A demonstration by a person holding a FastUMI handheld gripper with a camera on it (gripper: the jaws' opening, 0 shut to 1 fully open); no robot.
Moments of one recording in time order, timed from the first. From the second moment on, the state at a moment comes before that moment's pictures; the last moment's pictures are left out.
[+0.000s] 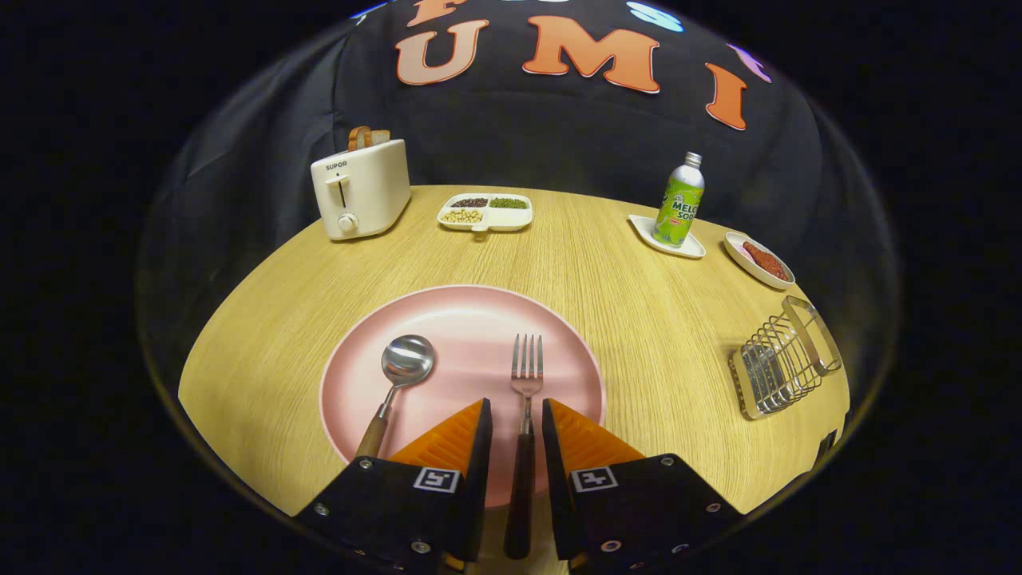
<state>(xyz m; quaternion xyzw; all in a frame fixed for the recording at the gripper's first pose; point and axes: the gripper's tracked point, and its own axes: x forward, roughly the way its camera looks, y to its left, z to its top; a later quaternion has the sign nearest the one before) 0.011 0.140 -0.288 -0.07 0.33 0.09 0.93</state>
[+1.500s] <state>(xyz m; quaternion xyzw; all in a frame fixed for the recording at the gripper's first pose) -0.010 -0.044 -0.139 -0.05 0.37 0.06 0.92</state>
